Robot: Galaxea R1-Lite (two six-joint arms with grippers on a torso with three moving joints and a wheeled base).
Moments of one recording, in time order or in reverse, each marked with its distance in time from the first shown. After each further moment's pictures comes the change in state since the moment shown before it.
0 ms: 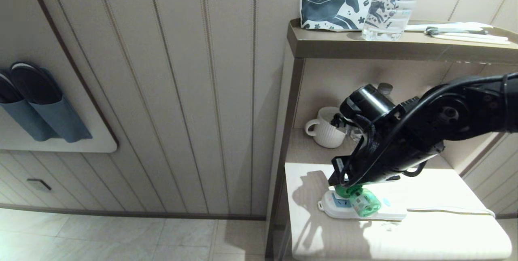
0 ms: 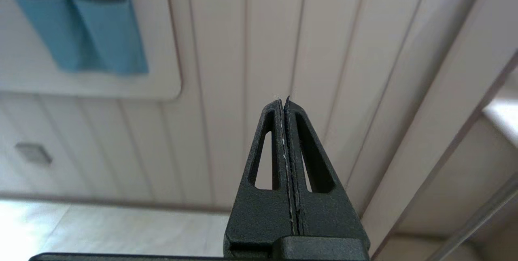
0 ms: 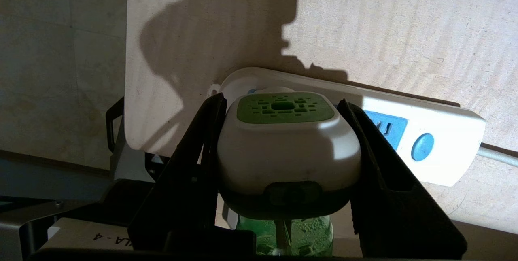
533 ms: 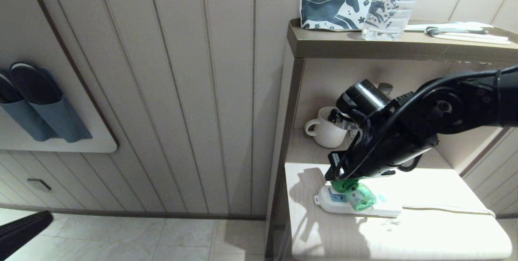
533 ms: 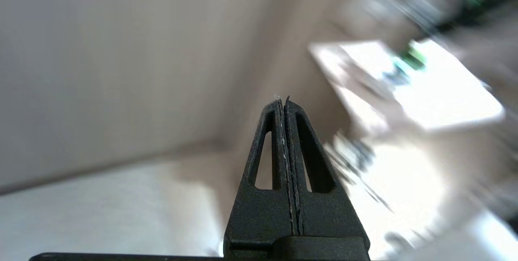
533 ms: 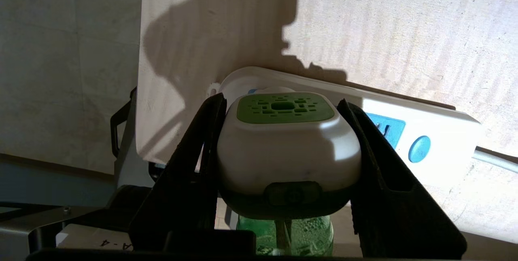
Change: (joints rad) left arm -0.041 0.616 -0.255 -0.022 -0.575 -0.102; right arm 0.002 0.024 -0.055 0.018 0.000 0.002
